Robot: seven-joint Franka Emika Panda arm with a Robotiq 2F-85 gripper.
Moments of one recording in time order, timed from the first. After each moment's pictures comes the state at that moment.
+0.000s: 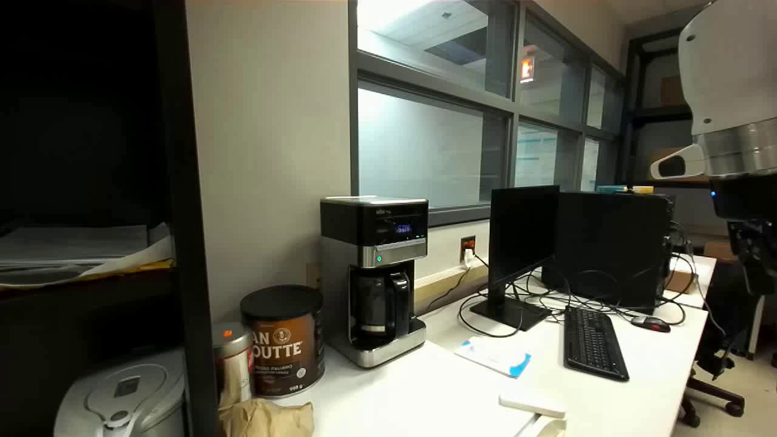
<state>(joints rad) 0.06 -0.34 0.09 -2.51 -0.13 1.91 -0.07</state>
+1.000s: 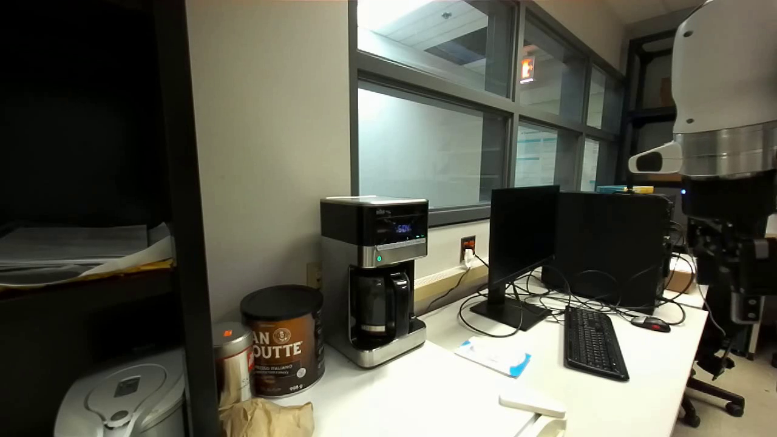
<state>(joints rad) 0.06 -0.30 0.09 -2.50 -0.23 2.08 -0.11</state>
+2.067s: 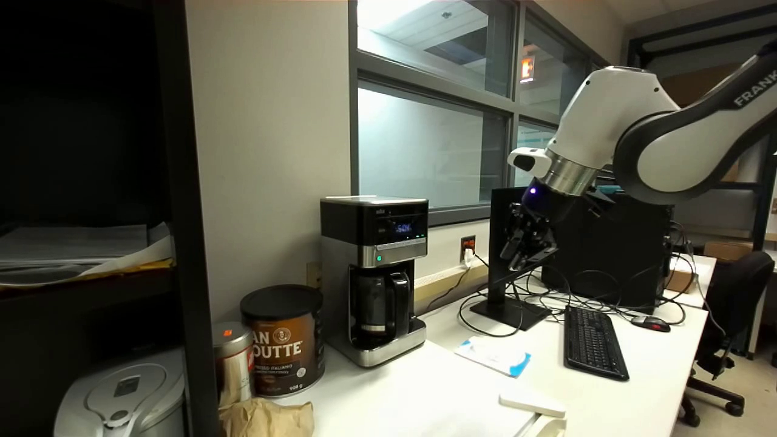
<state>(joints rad) -0.03 0.21 0.01 -2.12 -0.34 2.82 -0.76</state>
